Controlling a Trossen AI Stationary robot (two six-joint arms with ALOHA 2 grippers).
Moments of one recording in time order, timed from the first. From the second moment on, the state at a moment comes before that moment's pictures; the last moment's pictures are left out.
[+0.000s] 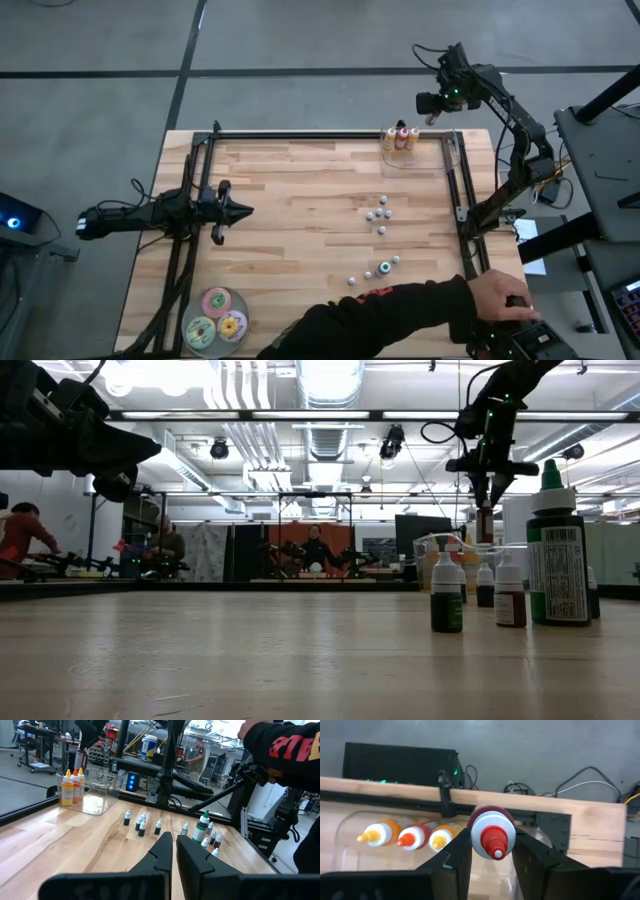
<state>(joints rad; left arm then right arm) 0.04 0.00 0.01 0.01 0.00 -0.24 -1.21 1.59 1.51 -1.09 0.08 0.27</state>
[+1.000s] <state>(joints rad) 0.04 0.00 0.01 0.01 0.00 -0.24 -1.21 1.59 1.38 -1.07 -0.03 -0.11</state>
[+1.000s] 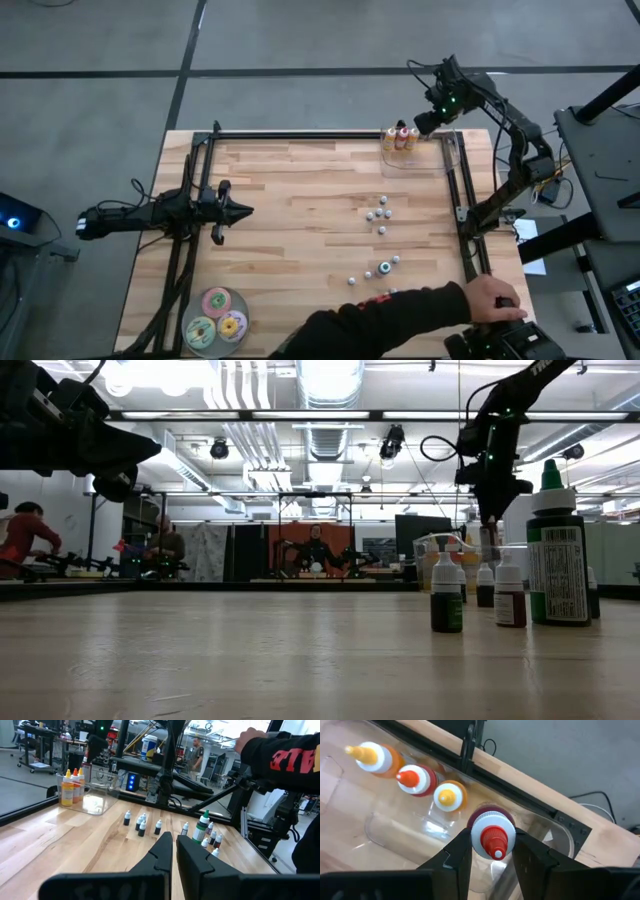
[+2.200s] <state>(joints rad) 0.04 0.00 0.01 0.01 0.00 -0.24 -1.21 1.59 1.30 -0.95 -0.02 -0.08</state>
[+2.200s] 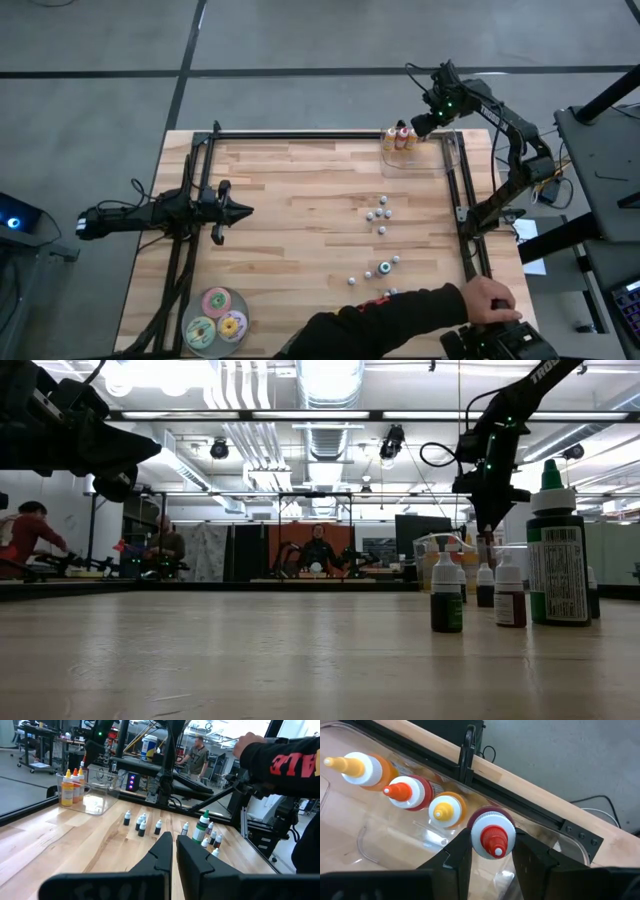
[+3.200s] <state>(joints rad) 0.04 0.00 0.01 0.01 0.00 -0.24 -1.09 1.40 1.35 -0.99 0.03 -0.04</state>
